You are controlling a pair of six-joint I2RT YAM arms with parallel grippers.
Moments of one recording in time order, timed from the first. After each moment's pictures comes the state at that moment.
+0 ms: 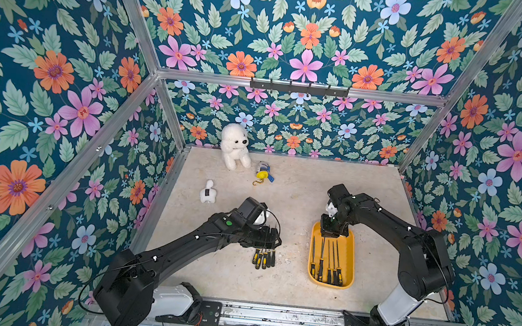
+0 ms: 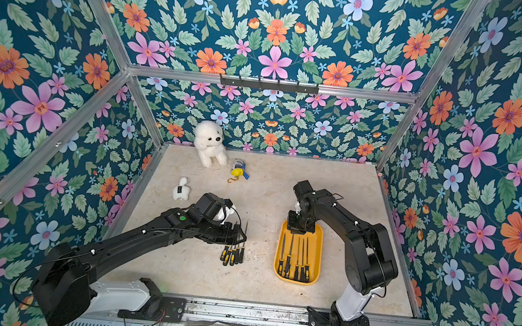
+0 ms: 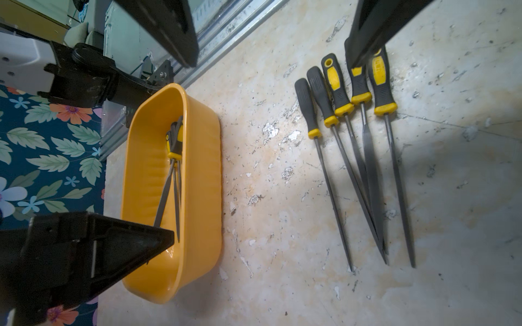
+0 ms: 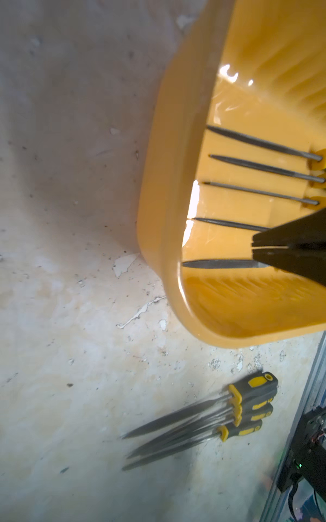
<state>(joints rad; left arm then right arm) -0.72 1.26 0.84 -0.56 0.35 -0.62 0.47 1.73 1.20 -0.90 -0.23 0.48</state>
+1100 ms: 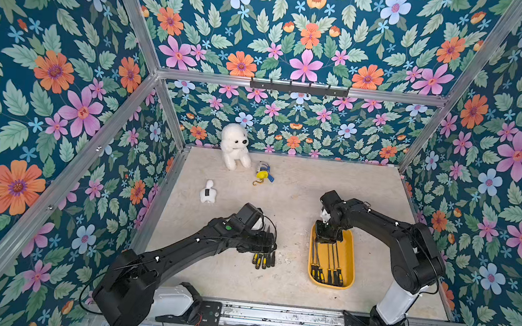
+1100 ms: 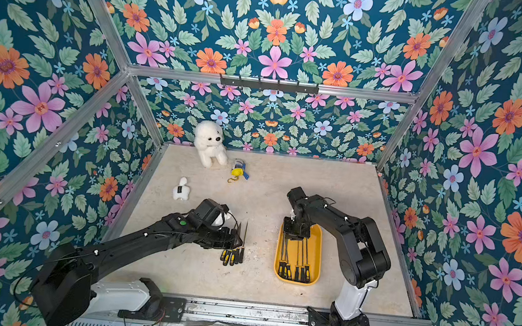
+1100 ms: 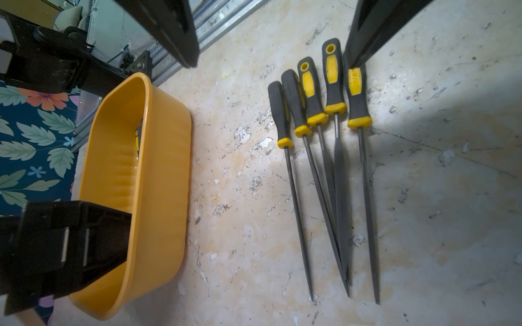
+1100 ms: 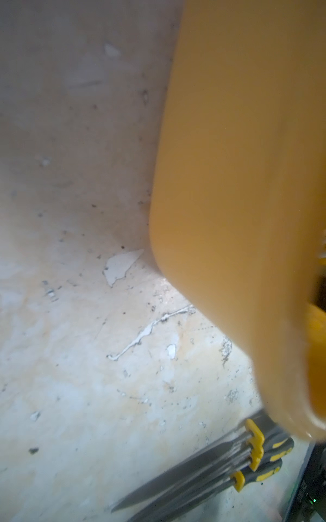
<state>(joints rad) -0.72 1.26 0.76 -0.53 0.31 -0.65 0.50 1.78 1.15 -0.82 -0.23 0.49</state>
